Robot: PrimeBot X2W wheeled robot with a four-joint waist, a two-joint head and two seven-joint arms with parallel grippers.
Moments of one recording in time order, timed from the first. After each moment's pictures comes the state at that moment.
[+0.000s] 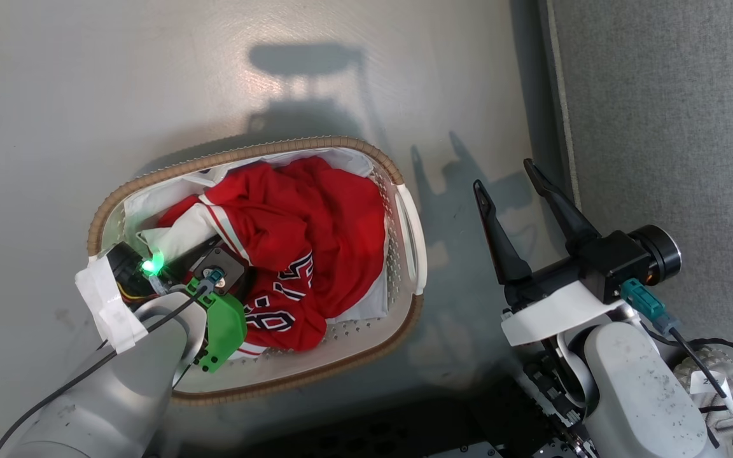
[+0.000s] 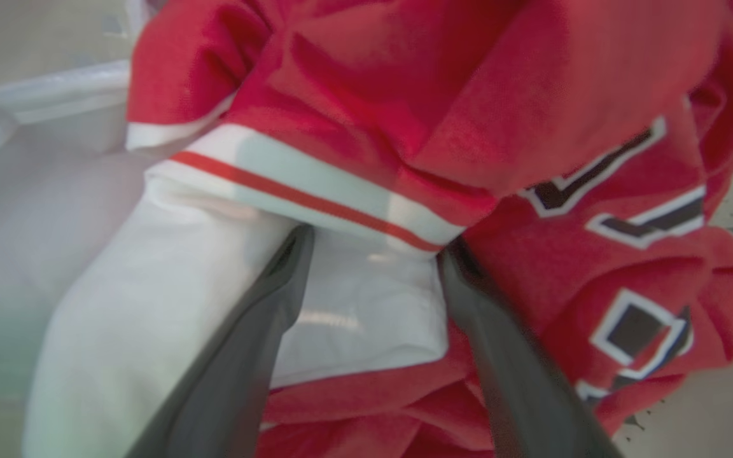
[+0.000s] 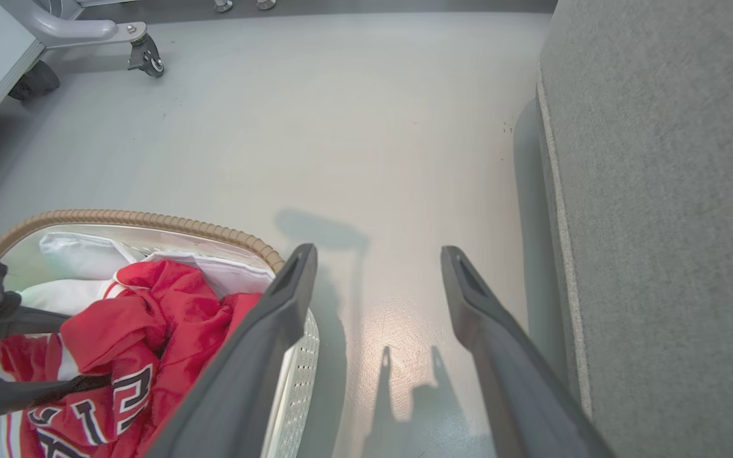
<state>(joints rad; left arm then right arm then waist) -0.81 0.24 -1.07 1.12 -0.39 -0.13 -0.26 -0.33 -0.05 0.24 0.12 0.09 0.13 -0.26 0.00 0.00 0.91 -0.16</state>
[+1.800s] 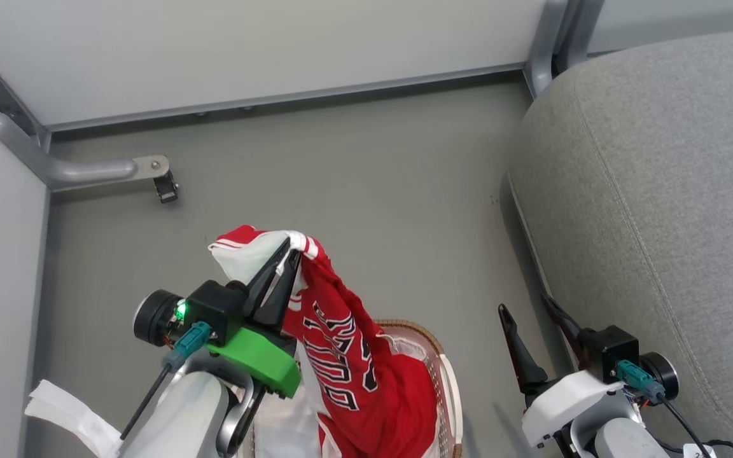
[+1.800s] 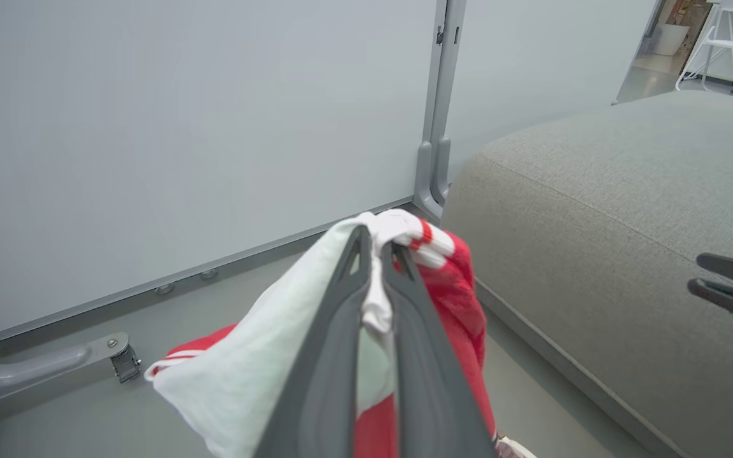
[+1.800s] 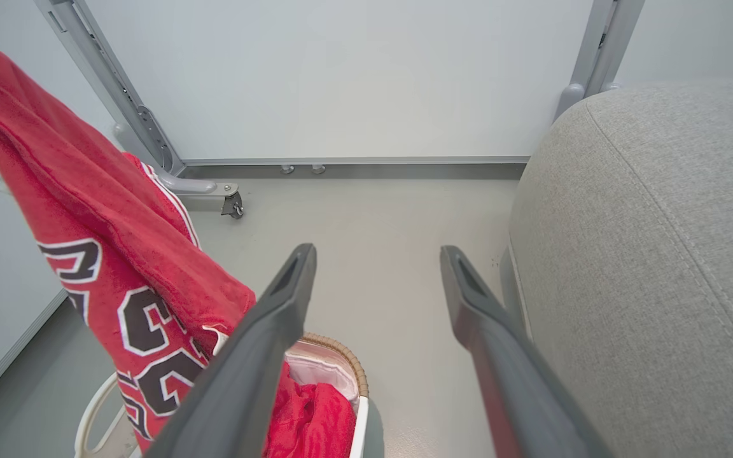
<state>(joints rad) -0.34 0.19 -0.52 0.36 -0.34 -0.13 -0.26 -0.15 -0.05 0.20 0.36 0.18 0.13 -0.26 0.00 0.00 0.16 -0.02</state>
